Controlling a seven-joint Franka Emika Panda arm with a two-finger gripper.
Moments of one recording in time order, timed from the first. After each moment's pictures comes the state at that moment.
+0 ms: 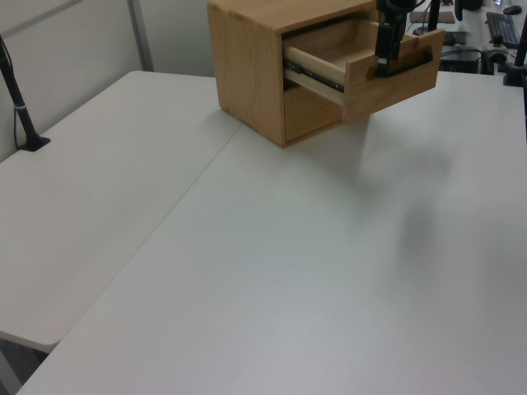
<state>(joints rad) 0.08 -0.01 -0.04 -1.65 0.01 1.68 0.01</state>
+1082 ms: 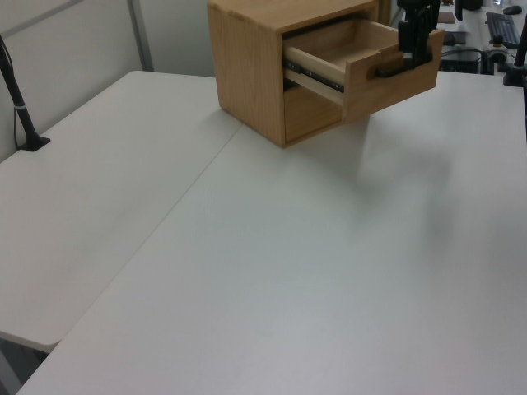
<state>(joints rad) -0.03 -0.03 -0.05 -1.65 0.00 1.52 0.06</state>
